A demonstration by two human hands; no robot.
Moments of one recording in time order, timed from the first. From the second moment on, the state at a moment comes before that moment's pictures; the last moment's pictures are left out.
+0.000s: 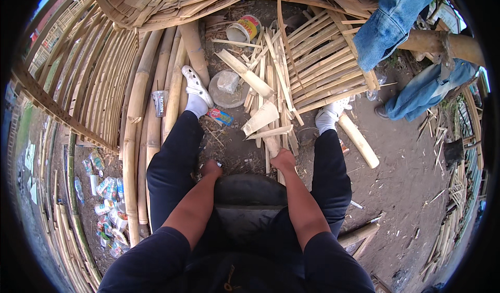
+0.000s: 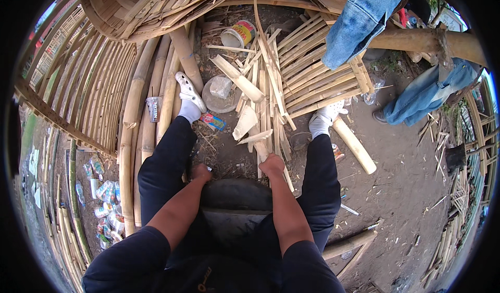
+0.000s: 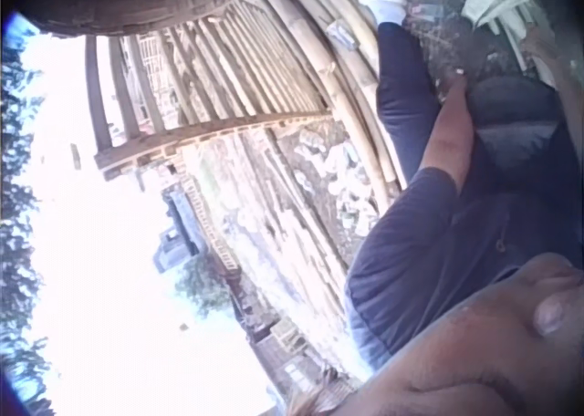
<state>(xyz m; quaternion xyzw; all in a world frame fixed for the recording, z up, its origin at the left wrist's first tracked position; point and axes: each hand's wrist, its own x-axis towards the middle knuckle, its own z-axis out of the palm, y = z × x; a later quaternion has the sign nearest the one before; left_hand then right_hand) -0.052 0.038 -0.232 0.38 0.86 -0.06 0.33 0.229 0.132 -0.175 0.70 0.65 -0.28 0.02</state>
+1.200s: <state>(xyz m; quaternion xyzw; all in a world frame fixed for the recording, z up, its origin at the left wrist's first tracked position) -0.042 0.056 -0.185 0.32 0.88 -0.02 0.35 0.194 0.176 -0.071 0.59 0.65 -0.26 -0.39</state>
